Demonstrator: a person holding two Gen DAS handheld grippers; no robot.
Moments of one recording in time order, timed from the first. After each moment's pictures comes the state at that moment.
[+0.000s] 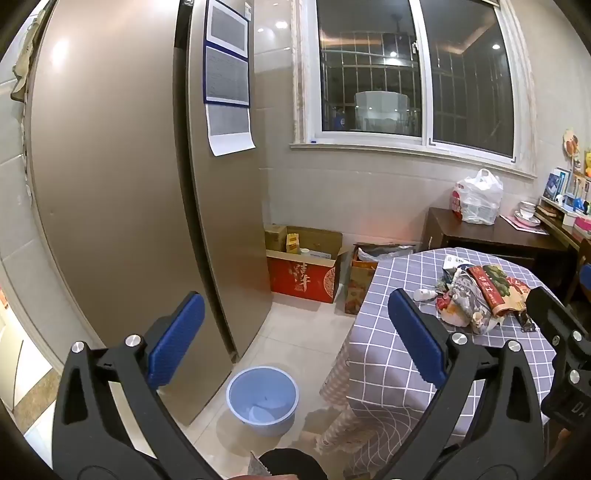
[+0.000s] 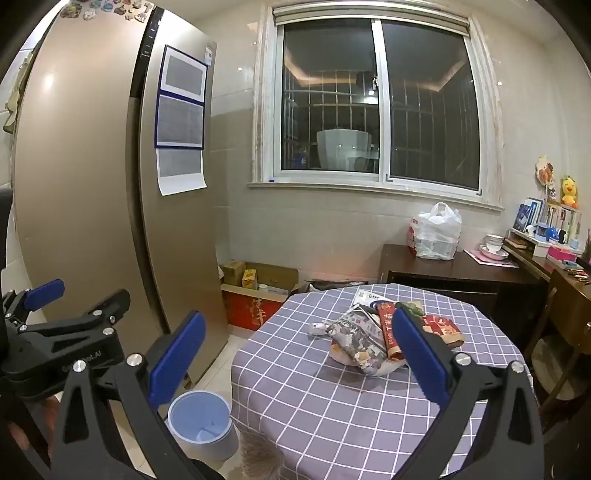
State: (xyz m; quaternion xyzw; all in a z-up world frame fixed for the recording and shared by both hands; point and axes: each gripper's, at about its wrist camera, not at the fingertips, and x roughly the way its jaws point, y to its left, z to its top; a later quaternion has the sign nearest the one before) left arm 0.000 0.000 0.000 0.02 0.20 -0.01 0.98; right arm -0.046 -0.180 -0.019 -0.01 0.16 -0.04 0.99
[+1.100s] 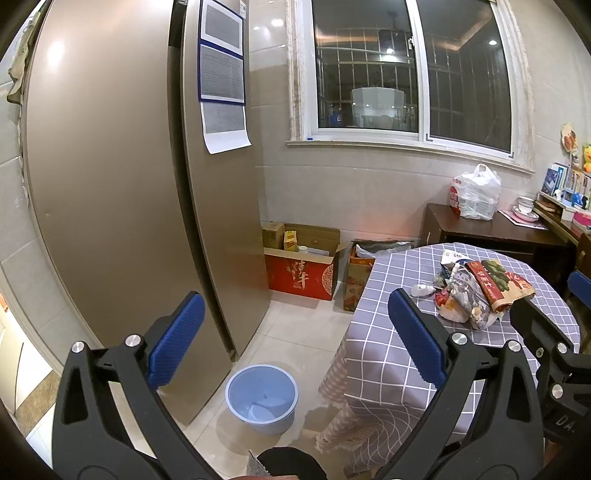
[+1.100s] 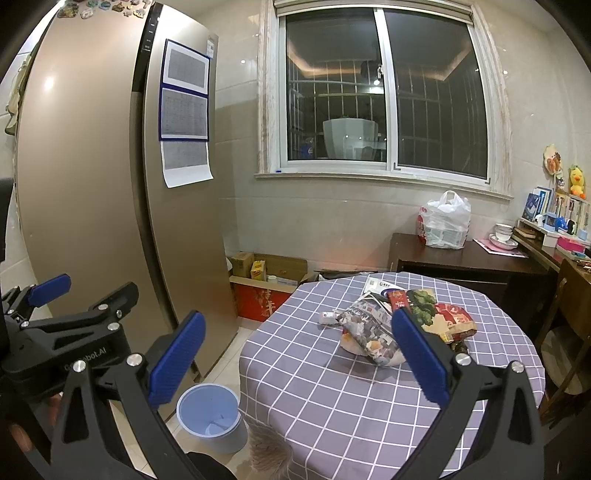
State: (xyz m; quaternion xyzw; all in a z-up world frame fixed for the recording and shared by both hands) left arm 0.000 -0.004 -0.010 0.02 0.20 -0.01 0.98; right arm -0.036 -0.181 -0.034 0.01 0.17 -0.02 0.98
